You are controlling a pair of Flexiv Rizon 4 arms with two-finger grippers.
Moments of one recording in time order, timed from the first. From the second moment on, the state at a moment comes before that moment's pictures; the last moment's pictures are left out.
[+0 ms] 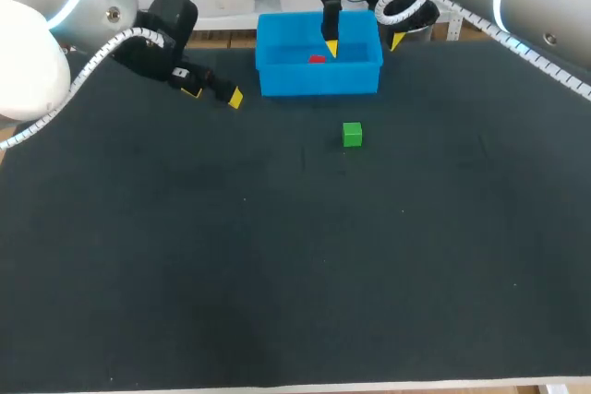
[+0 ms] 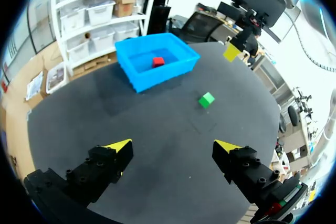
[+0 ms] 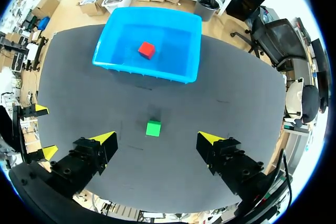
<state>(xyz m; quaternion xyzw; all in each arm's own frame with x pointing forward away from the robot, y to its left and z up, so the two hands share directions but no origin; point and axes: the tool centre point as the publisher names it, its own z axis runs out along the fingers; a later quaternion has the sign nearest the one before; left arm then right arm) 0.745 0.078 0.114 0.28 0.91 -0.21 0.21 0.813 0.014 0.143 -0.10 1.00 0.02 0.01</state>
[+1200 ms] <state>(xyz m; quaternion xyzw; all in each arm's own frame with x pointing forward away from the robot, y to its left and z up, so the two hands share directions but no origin) 0.745 0.078 0.114 0.28 0.91 -0.21 0.21 0.808 0.028 0.094 -0.03 1.00 -0.01 0.01</state>
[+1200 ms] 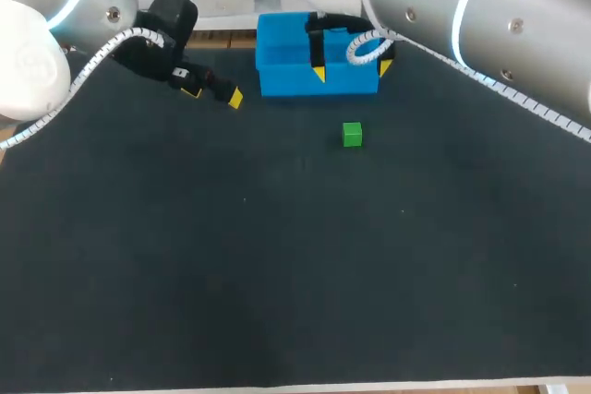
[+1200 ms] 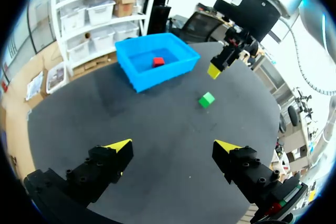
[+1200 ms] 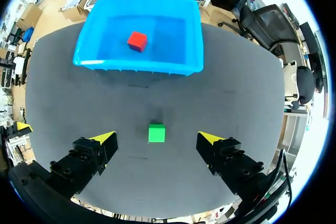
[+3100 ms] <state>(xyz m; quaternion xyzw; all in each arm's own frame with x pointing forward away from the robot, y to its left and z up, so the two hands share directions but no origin) 0.745 0.078 0.114 0.28 0.91 -0.21 0.21 0.784 0.021 -0.015 -0.04 1.00 -0.02 0.04</state>
